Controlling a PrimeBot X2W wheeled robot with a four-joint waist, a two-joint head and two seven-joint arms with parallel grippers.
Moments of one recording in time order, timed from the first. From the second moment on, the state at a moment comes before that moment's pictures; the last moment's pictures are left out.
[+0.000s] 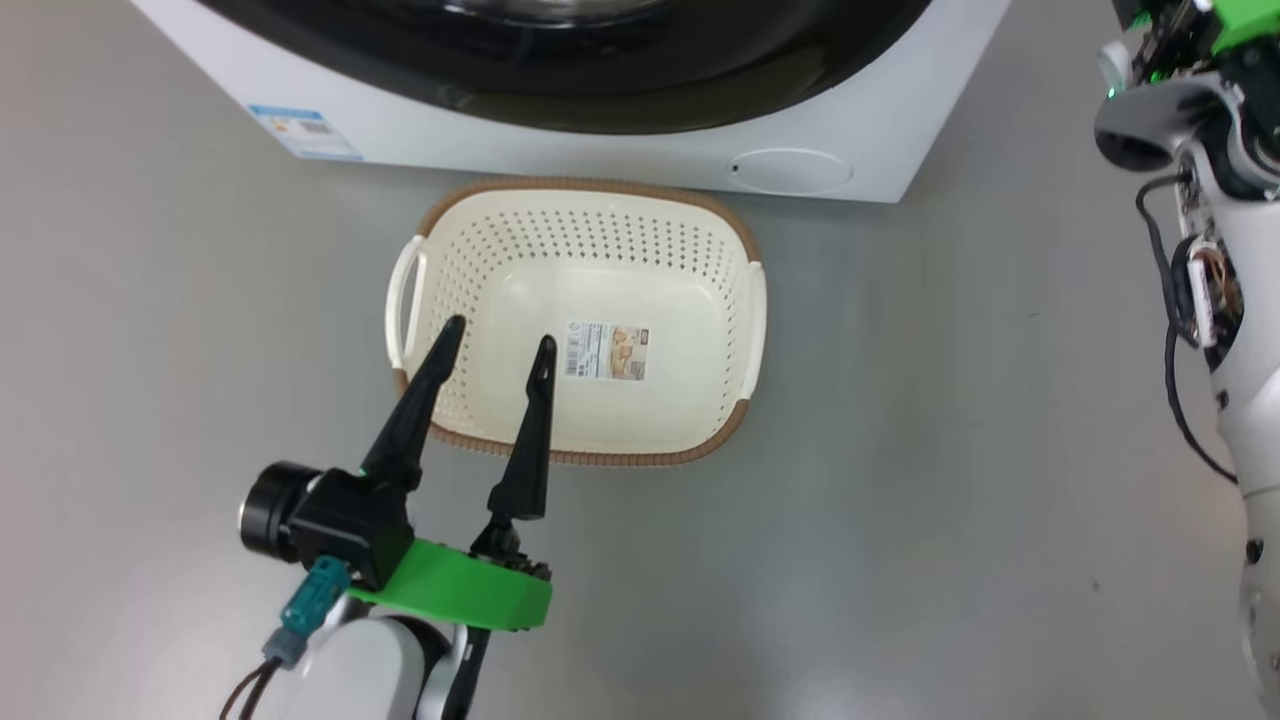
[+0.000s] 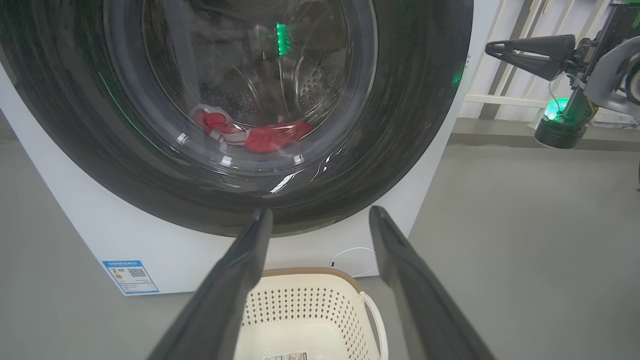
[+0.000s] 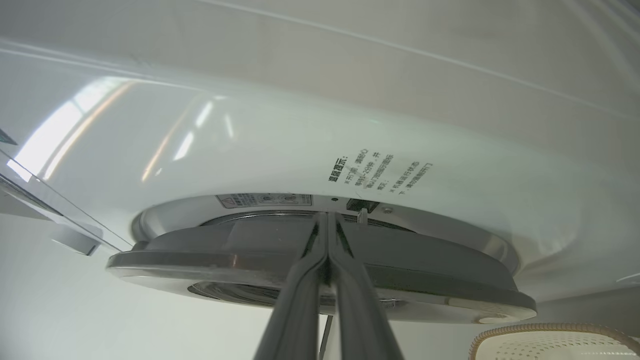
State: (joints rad) left arm -0.35 0.04 -0.28 0.14 -0.22 0.00 -0.25; right arm -1.09 -0.17 0.02 0.78 1.59 0.13 0.30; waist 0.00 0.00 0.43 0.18
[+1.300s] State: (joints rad) left arm -0.39 0.04 -0.33 0.15 -0.26 0.01 -0.25; right arm -1.29 -0.19 0.07 0.98 1.58 0.13 0.51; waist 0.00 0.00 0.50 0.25
